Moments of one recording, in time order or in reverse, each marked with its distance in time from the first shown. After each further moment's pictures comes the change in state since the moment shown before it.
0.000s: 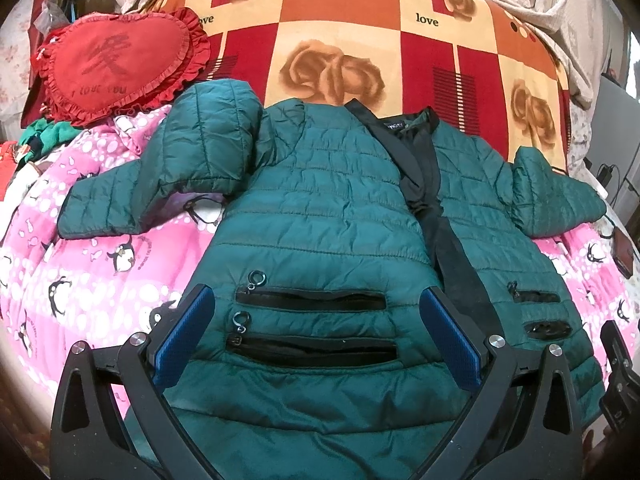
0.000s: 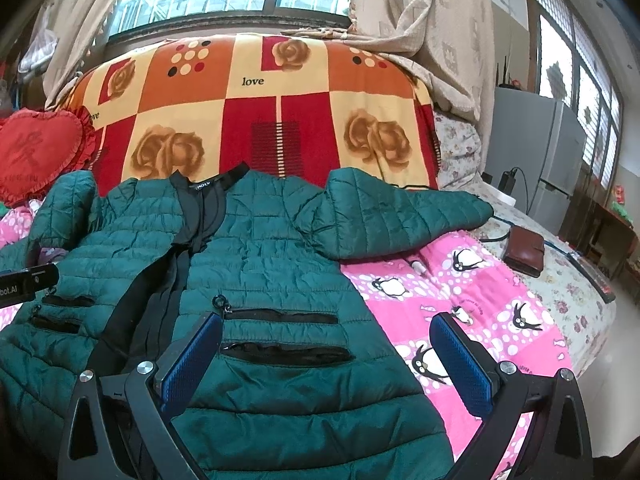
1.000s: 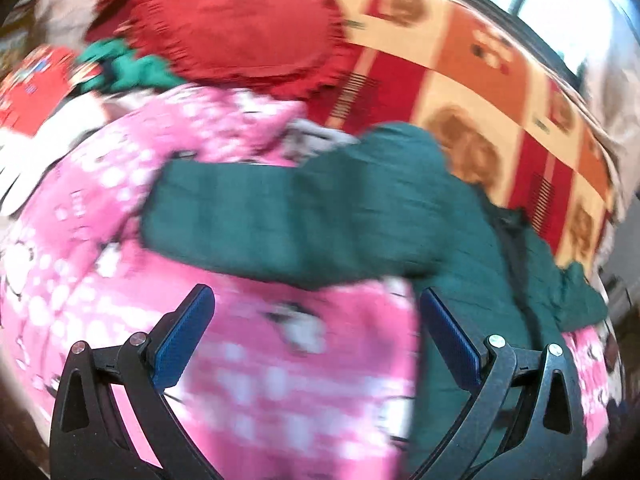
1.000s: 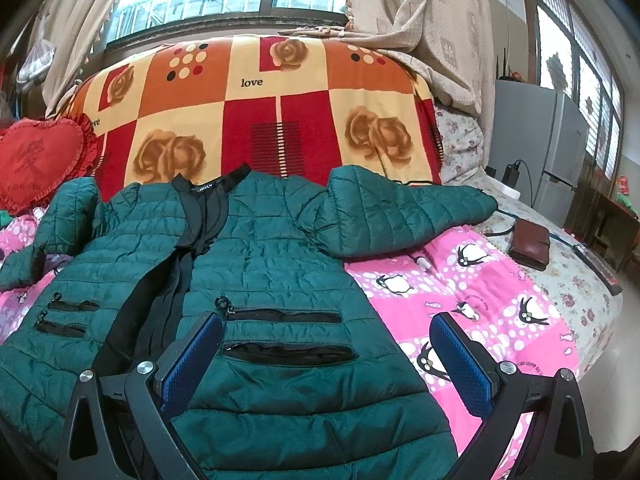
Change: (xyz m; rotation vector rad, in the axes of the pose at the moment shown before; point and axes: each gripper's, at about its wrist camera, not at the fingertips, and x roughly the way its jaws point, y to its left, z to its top) left arm 0.022 0.241 0.032 -0.319 -0.055 -0.007; right arm 0.001 -0.004 0.001 0.026 0.009 0.024
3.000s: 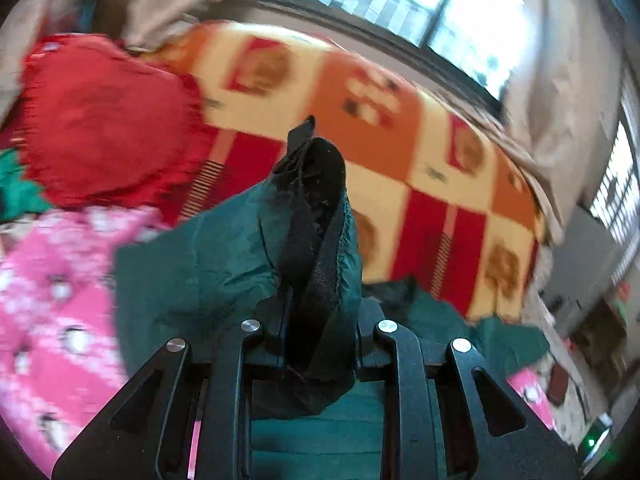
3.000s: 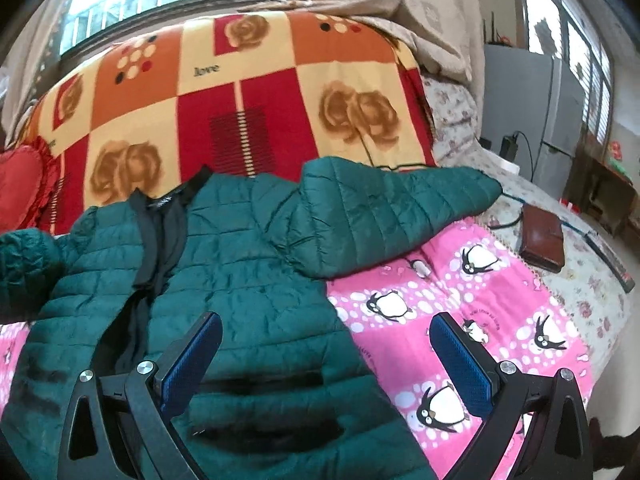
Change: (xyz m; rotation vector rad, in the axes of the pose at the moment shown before) left arm -0.021 -0.206 0.076 0.136 -0.144 -0.262; right arm 0.079 -0.031 0.052 0.097 0.112 -0.038
